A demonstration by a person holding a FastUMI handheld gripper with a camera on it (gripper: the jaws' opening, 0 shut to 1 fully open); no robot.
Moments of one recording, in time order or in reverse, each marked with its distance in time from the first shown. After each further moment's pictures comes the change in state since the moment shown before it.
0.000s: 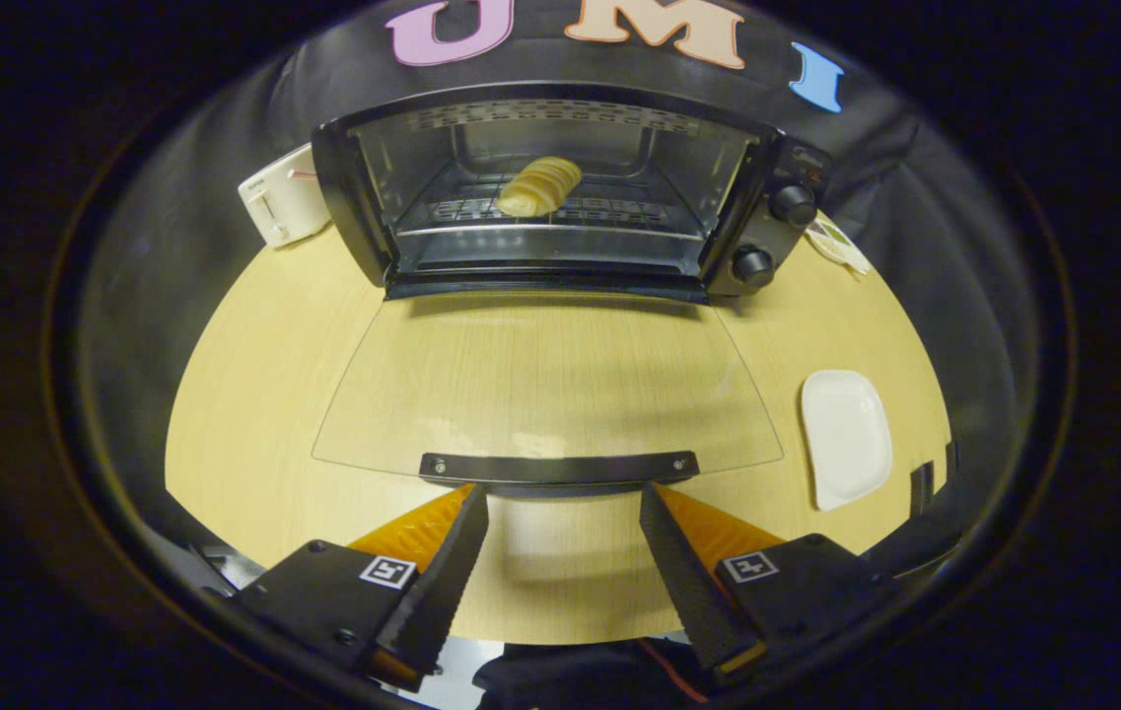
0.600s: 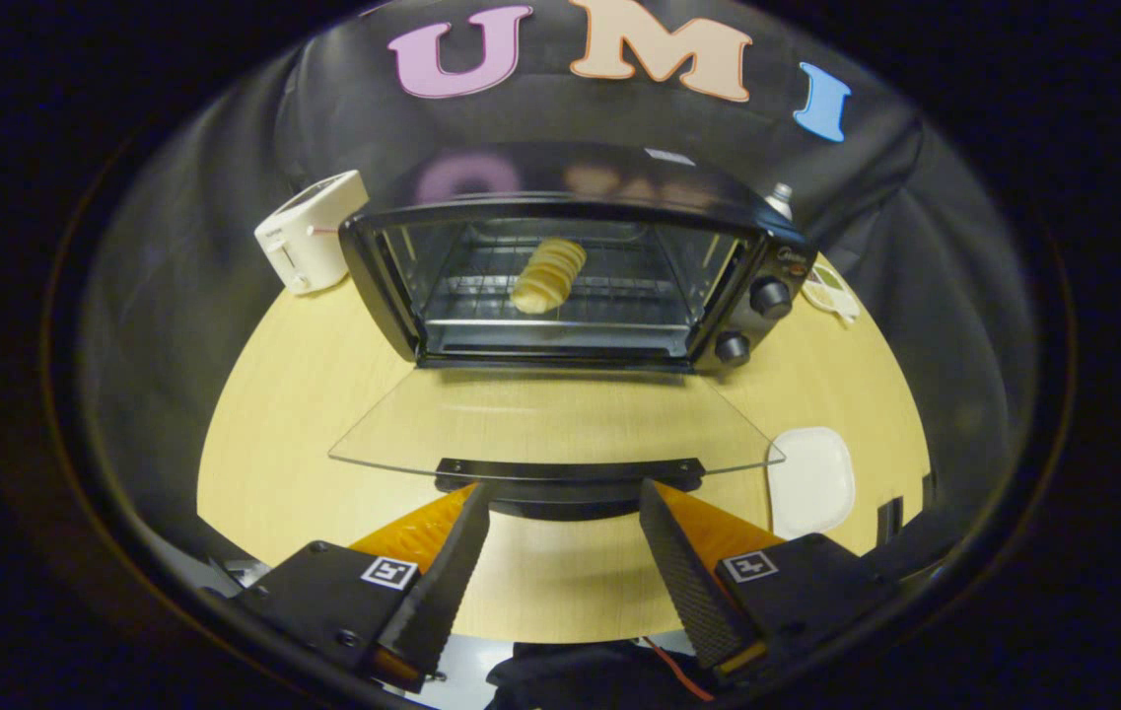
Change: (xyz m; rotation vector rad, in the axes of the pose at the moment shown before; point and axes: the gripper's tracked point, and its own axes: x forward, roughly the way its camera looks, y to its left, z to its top) arm -0.047 0.008 0.074 -0.013 -0.094 0.018
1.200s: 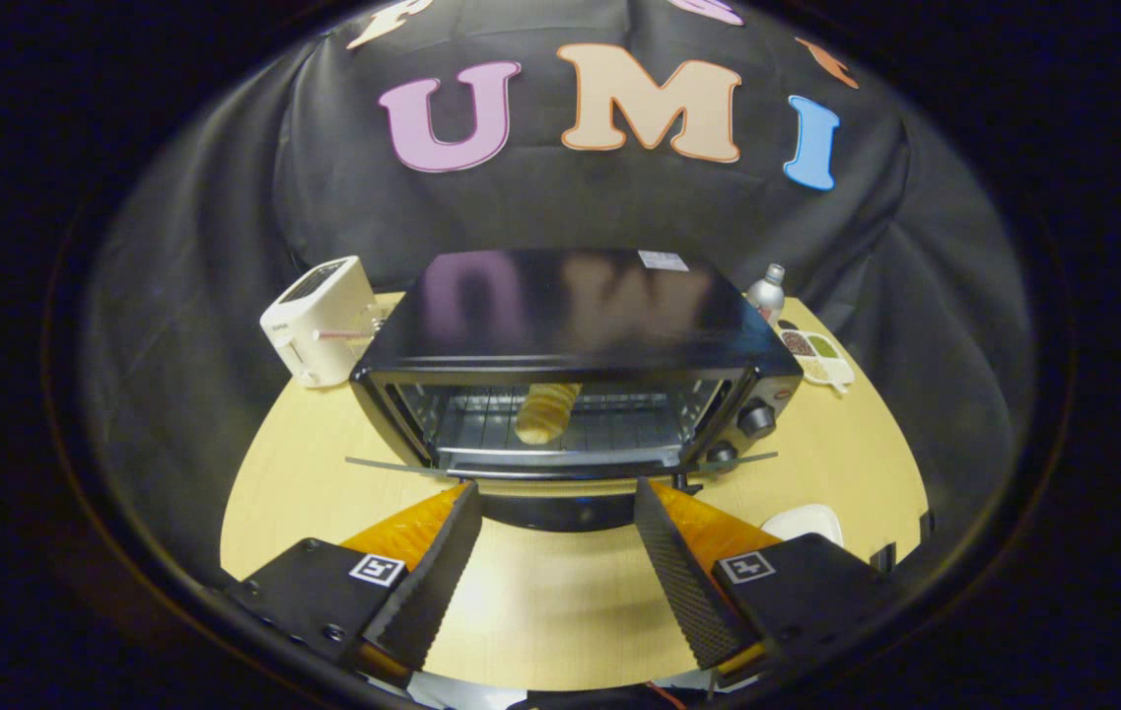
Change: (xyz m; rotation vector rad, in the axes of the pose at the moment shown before) arm 0.001 -0.003 0.096 0.050 -0.220 0.001
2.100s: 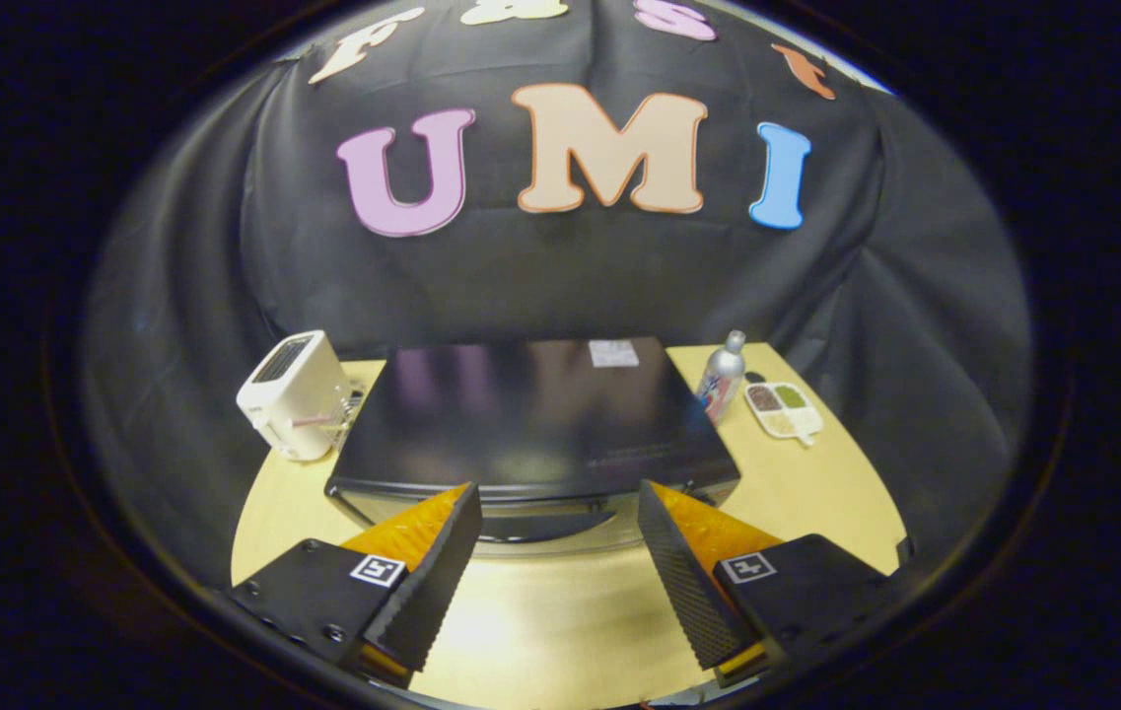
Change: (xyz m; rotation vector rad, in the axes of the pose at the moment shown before) arm -0.018 -0.051 0.097 0.040 -0.142 -0.084
